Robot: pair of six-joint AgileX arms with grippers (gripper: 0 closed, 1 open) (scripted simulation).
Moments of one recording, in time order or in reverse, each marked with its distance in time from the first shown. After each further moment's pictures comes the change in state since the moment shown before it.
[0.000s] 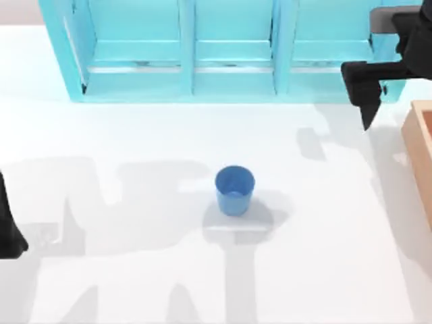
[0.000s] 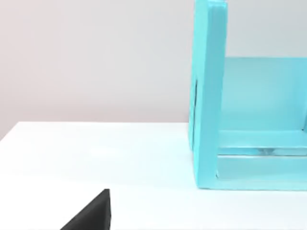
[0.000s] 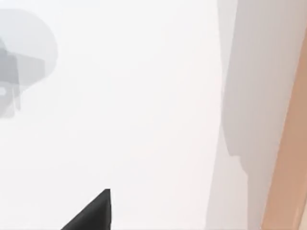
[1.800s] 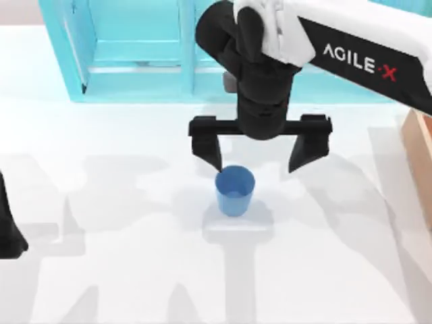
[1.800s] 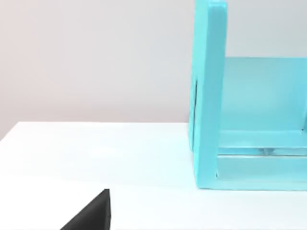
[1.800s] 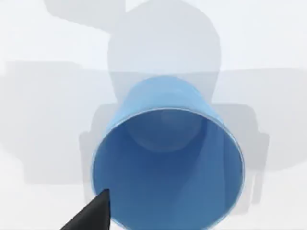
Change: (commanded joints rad) left arm 0.000 0.000 0.000 0.000 0.000 0.000; right arm 0.332 0.375 0.155 0.221 -0.018 0.402
